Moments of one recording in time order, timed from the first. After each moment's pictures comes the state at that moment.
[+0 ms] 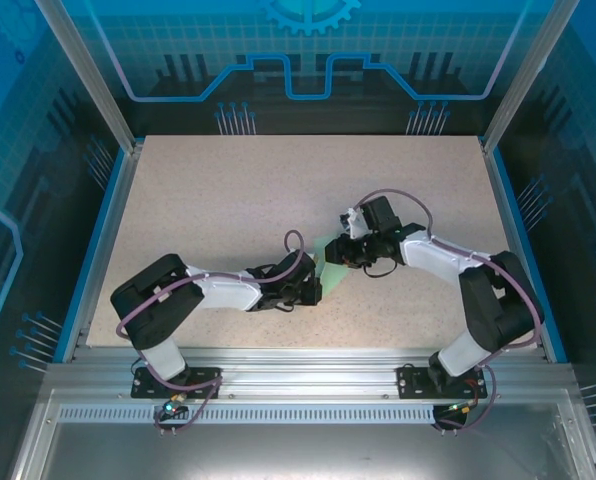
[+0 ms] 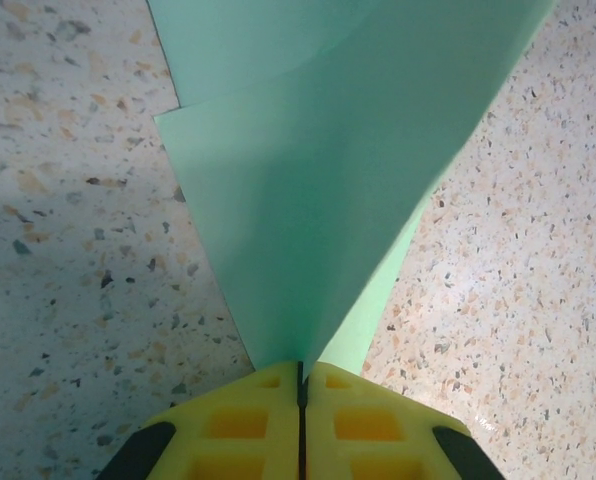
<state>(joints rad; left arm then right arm) -0.87 1.72 0.75 0.07 0.08 -0.80 0.44 1.59 0.90 -0.30 -0.62 0.55</state>
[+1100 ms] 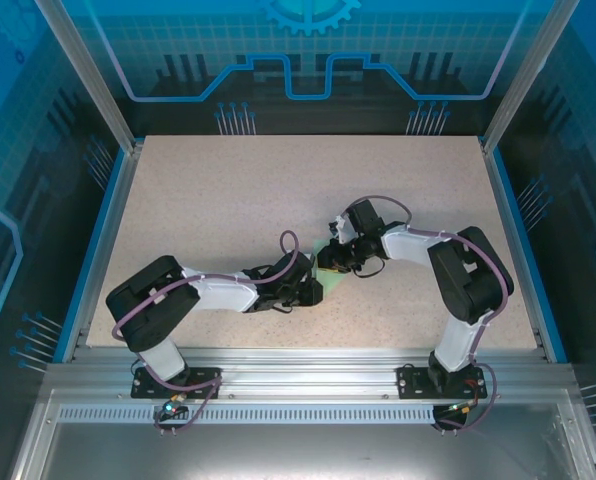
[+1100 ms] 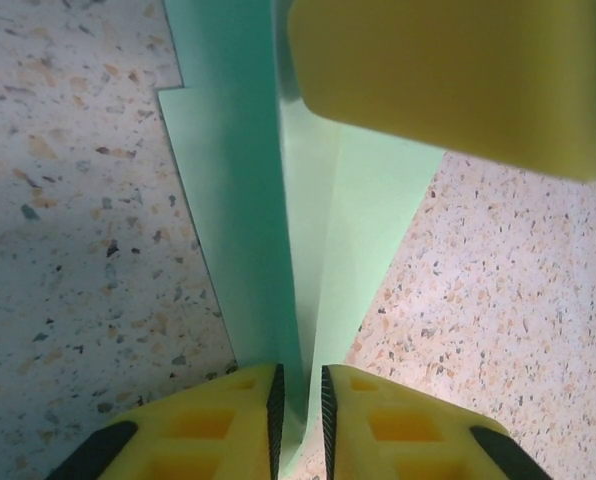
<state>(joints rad) -0.86 1.69 0.73 0.08 0.11 -0.85 0.46 1.80 0.97 -0.27 -0.65 0.55</state>
